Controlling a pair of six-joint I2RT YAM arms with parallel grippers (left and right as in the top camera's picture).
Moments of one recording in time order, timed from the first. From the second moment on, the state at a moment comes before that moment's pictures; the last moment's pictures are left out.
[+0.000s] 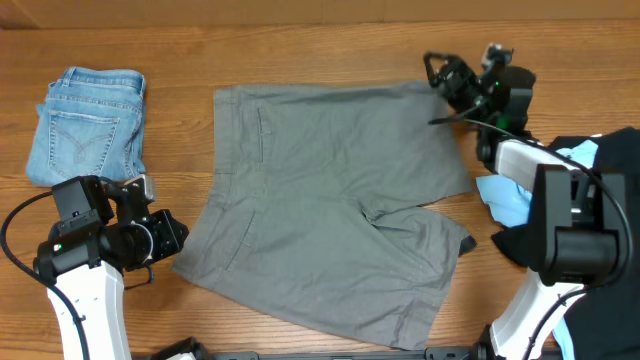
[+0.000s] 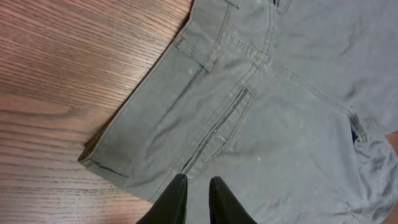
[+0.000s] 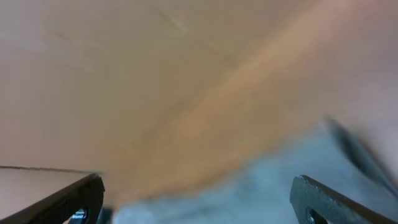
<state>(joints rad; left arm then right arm) 0.40 1.11 0.89 -1.07 0.42 -0.01 -0.08 2.03 1.13 0.50 -0.55 0.81</state>
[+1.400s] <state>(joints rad) 0.00 1.58 0.89 -0.46 0.32 0.05 -0.14 1.69 1.15 -0.76 -0.70 0.39</state>
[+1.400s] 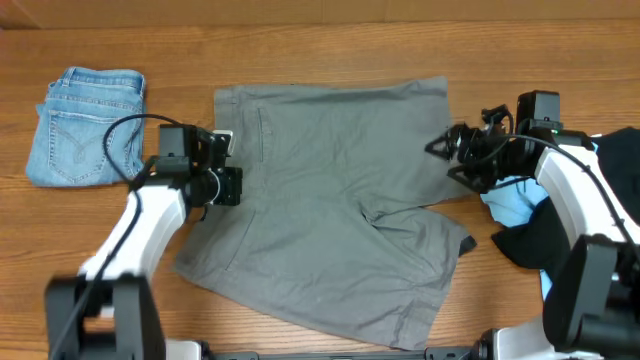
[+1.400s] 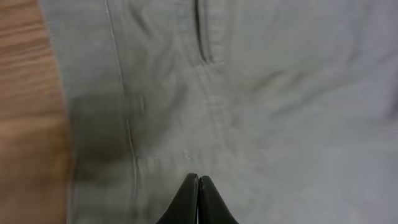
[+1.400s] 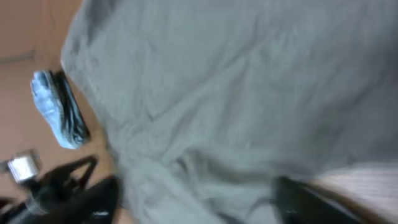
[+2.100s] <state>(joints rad) 0.31 1.79 0.95 -0.48 0.31 -0.17 -0.04 1.62 1.14 -0.90 -0.56 0.29</state>
